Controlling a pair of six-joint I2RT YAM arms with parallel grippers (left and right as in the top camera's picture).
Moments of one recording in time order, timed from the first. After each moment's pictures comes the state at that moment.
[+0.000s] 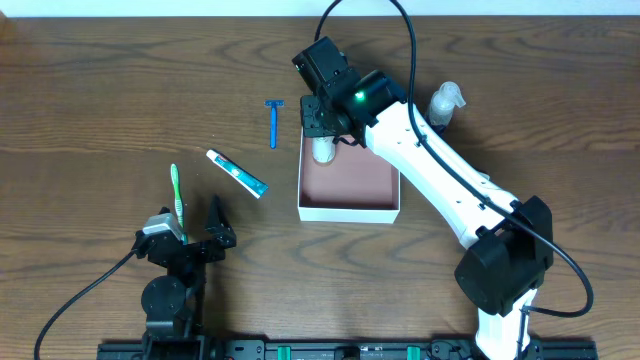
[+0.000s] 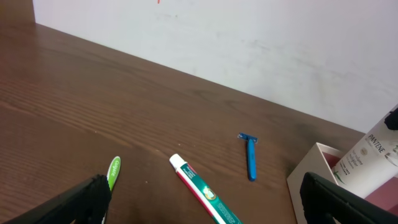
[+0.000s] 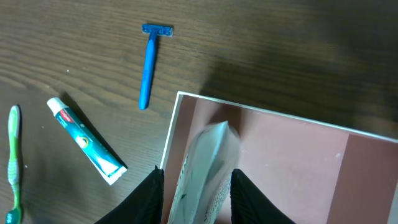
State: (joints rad) left arm -0.02 0.03 0.03 -0.12 -0.08 -0.33; right arm 0.66 2.02 1.89 -0.95 0.08 0.52
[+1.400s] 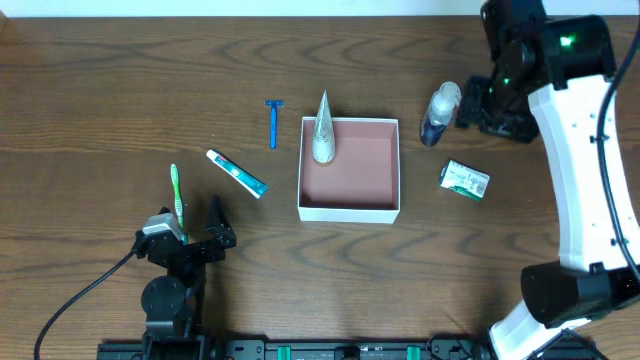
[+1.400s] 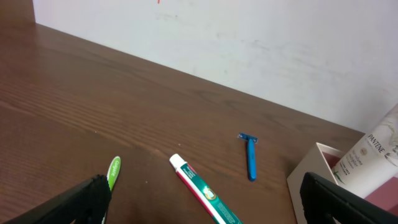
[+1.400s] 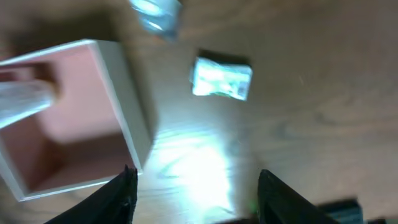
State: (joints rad) left arm -0.02 0.03 0.03 -0.12 -0.08 -0.33; right arm 0.18 1.81 2.08 -1.69 0.10 0.51
